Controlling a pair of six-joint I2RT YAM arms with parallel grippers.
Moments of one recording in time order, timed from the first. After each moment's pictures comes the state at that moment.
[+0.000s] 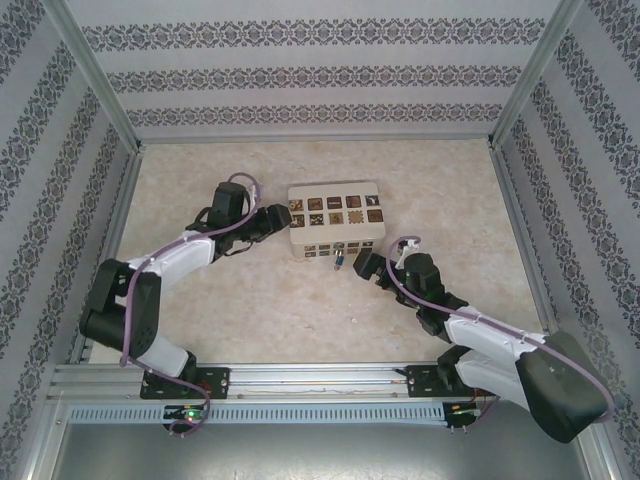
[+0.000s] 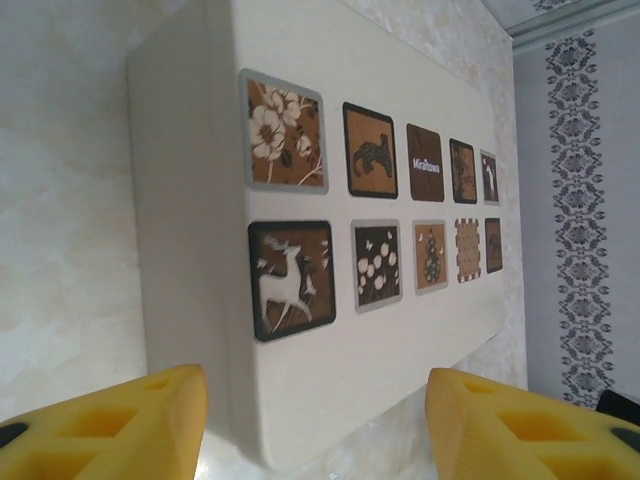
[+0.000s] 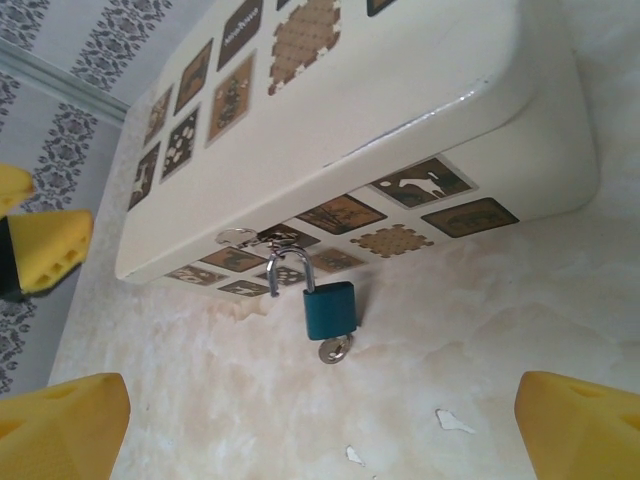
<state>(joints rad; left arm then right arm) -0.29 1.56 0.90 -0.01 0.48 -0.77 0.51 1.06 0.23 0.38 -0.12 0.87</state>
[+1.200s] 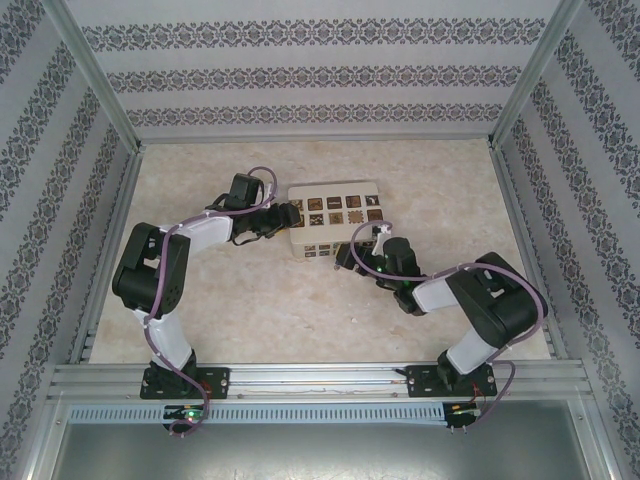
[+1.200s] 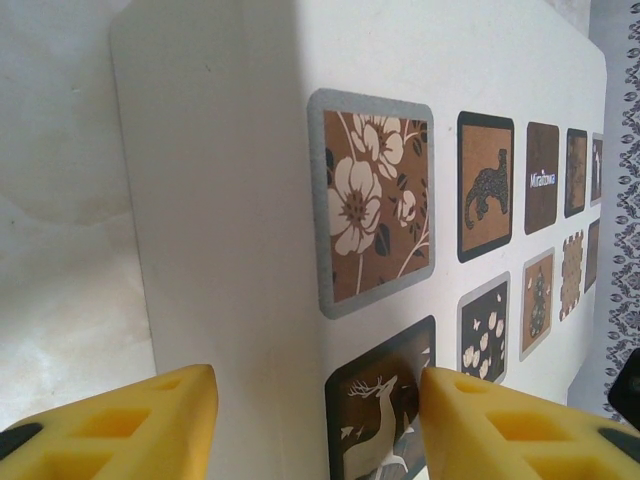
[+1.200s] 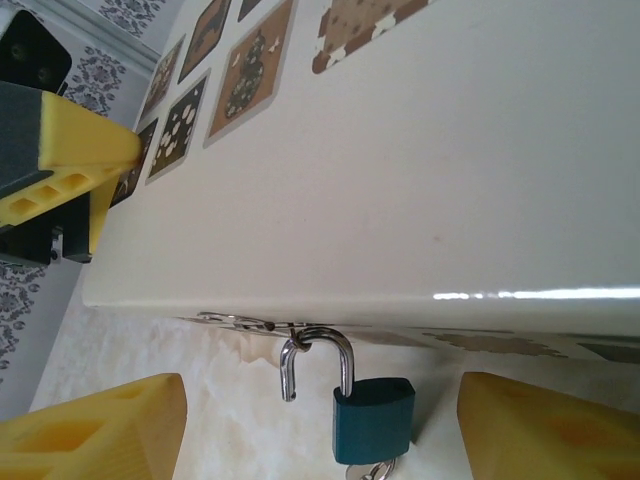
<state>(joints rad) -0.28 1.83 1.09 -0.10 0.56 -0.68 0.50 1.62 0.37 0.83 -0.26 0.80</state>
